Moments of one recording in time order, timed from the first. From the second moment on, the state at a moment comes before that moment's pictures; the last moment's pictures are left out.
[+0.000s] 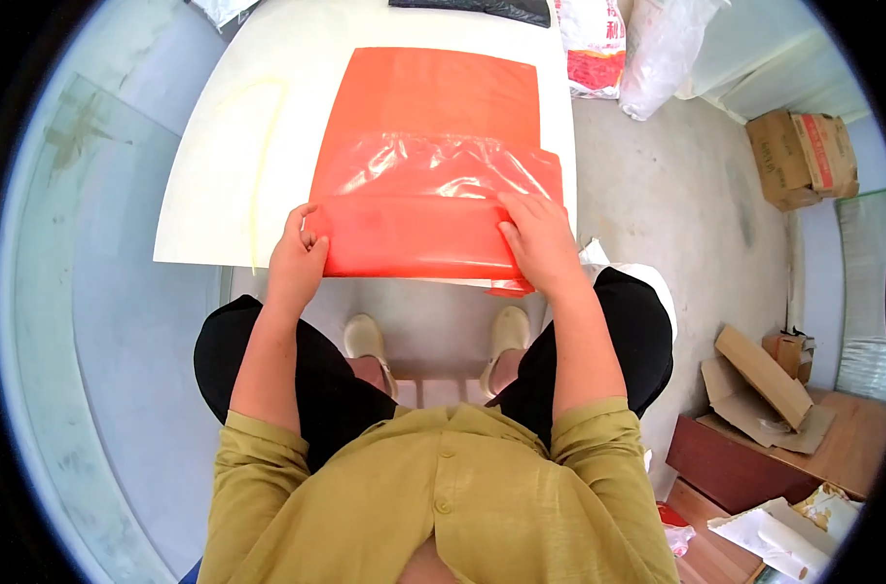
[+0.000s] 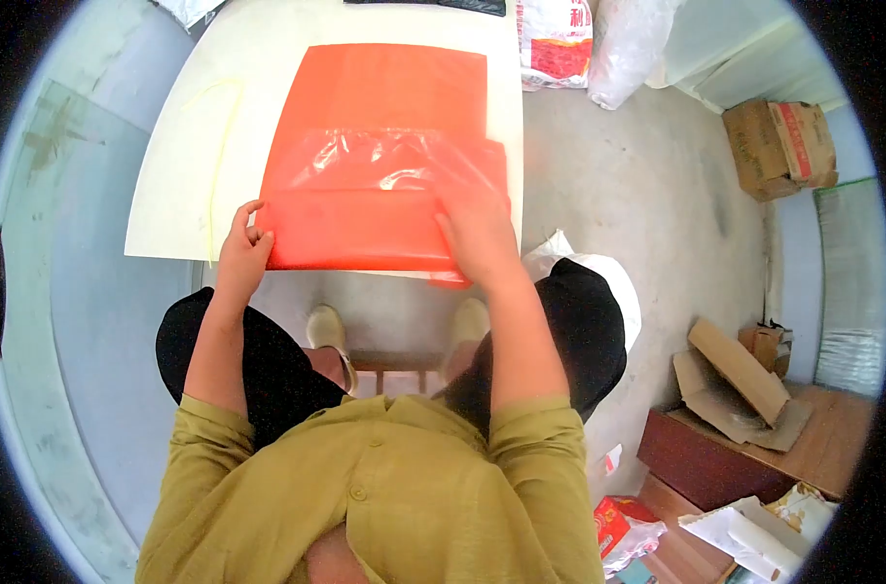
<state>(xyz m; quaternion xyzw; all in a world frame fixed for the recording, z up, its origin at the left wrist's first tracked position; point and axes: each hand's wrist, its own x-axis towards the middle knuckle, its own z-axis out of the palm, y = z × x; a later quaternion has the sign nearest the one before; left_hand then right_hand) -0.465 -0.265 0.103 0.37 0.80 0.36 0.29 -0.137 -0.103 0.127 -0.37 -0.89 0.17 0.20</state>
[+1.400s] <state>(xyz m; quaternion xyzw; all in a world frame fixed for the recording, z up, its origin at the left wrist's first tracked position) -0.461 -0.266 0.105 0.41 0.81 0.34 0.24 -0.188 -0.077 0.123 -0.47 -0.83 0.31 0.05</state>
